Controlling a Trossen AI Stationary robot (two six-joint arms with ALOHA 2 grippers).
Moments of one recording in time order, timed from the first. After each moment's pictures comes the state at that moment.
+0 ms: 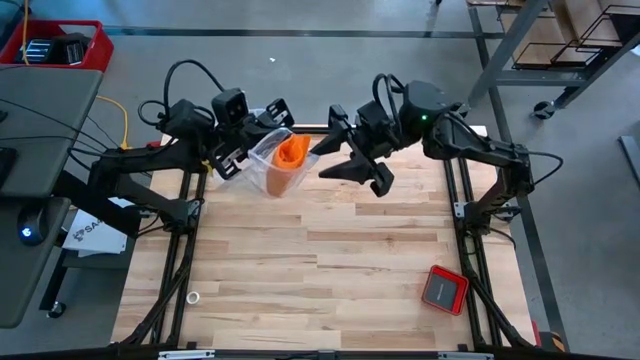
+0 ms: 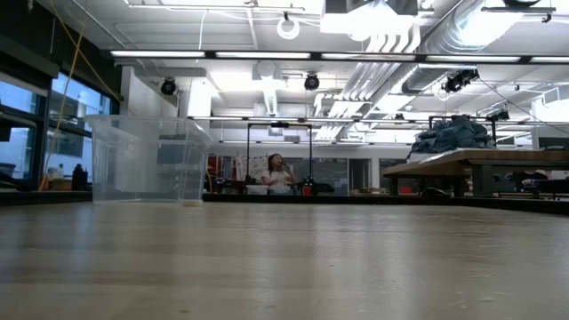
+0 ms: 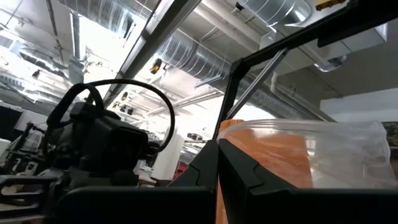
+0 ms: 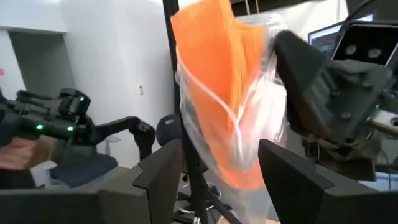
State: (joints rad) left arm 0.09 1.34 1.43 0.62 0.33 -0.61; right arm -0.07 1.64 1.96 -0.12 -0.58 0.20
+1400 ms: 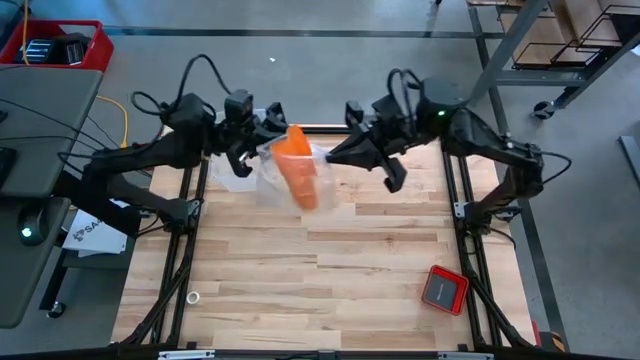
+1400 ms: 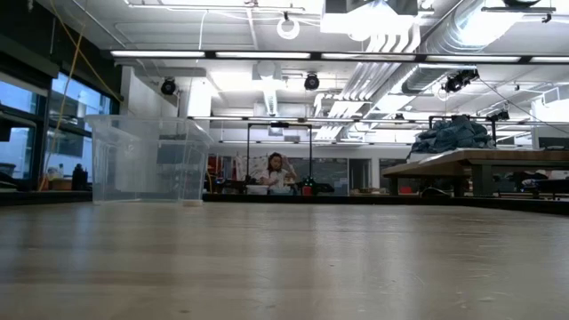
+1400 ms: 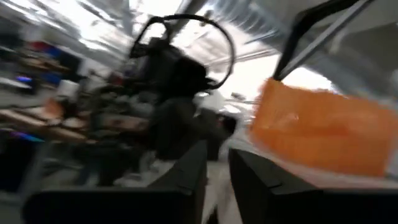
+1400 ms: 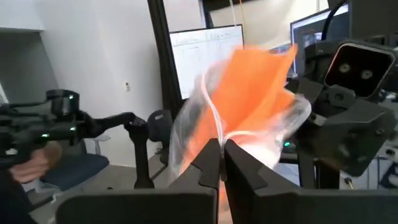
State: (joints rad) left arm 0.13 1.28 1.43 0.27 0.29 -0.56; right arm -0.07 1.59 1.96 -0.23 -0.51 0.21
